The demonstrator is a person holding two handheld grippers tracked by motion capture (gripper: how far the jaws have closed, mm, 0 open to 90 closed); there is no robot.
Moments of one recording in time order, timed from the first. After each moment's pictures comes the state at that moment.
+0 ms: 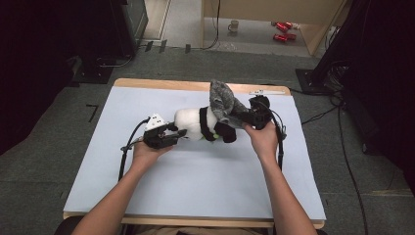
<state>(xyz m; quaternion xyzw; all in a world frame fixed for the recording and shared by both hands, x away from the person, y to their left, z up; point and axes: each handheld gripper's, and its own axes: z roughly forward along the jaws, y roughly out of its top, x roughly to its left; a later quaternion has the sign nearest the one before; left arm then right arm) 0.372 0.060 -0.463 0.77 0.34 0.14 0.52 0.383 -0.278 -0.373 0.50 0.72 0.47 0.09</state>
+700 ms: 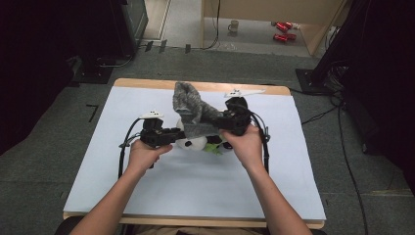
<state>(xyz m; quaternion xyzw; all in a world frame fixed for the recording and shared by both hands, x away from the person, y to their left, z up) 0.358 0.059 -0.422 0.76 0.41 0.00 0.50 0.343 -0.206 -0.330 0.39 0.76 0.52 0.01</state>
